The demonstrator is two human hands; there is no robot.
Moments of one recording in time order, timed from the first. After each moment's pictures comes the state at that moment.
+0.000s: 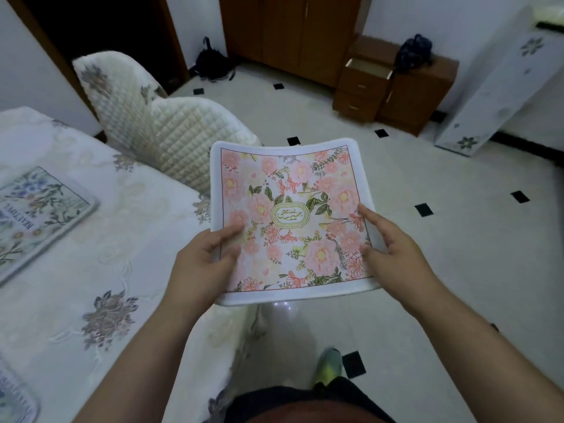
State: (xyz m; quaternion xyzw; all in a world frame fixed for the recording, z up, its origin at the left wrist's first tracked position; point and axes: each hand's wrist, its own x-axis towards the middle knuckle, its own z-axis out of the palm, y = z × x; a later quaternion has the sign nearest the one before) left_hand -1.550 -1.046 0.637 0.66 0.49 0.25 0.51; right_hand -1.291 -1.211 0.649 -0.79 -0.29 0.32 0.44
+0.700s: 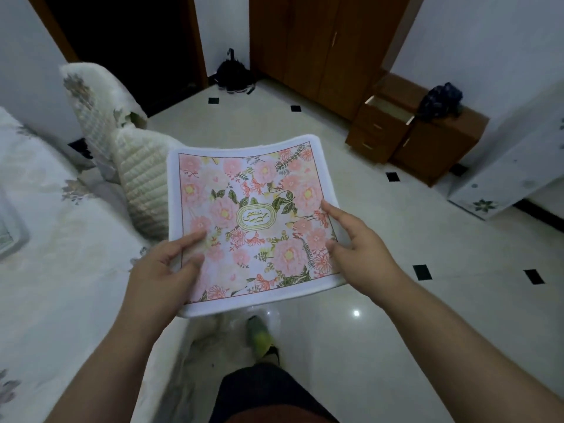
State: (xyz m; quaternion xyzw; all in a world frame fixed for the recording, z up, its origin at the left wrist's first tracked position) left_hand -1.375 -0.951 0.642 0.61 0.56 0.33 0.46; right_hand -1.078 -1.031 0.667 -0.74 -0.42 0.36 0.38
